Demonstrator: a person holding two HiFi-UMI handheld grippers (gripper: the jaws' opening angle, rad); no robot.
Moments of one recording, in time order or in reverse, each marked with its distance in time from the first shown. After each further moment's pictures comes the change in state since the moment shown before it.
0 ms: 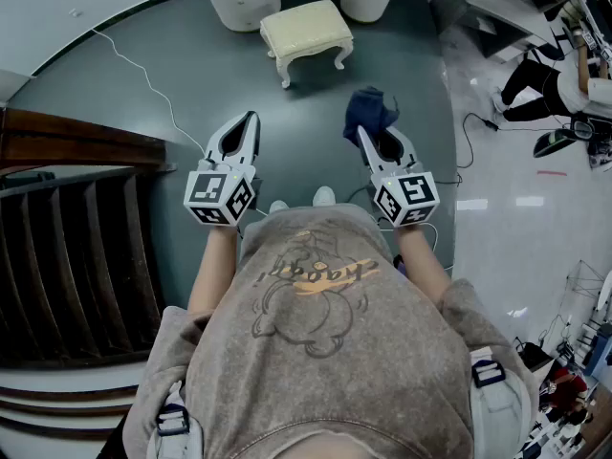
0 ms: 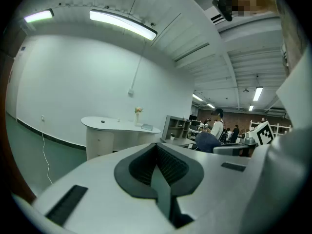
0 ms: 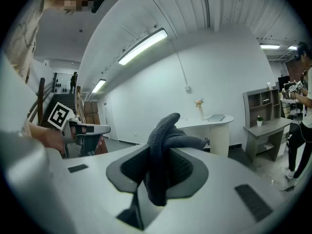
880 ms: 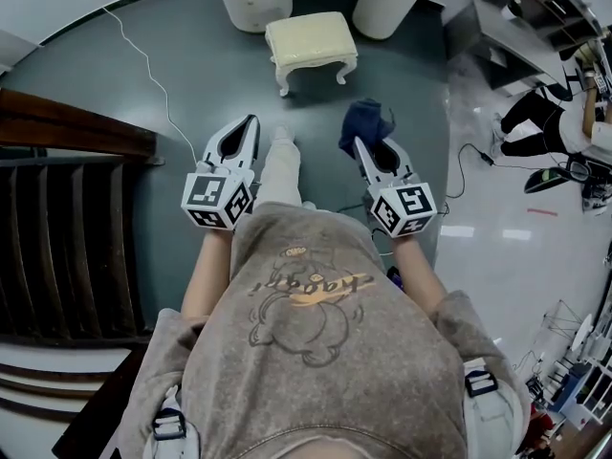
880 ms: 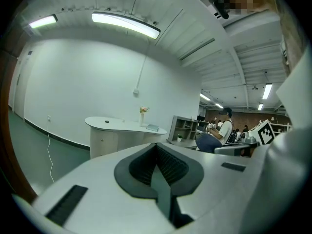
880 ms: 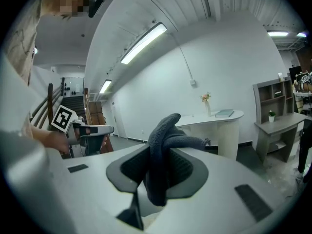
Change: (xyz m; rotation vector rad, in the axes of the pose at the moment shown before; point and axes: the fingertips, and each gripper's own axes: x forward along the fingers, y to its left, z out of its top) left arm 0.058 -0.004 -0.009 -0.004 -0.018 0.087; right arm 0.038 -0.058 -0.002 0.015 0.032 0.123
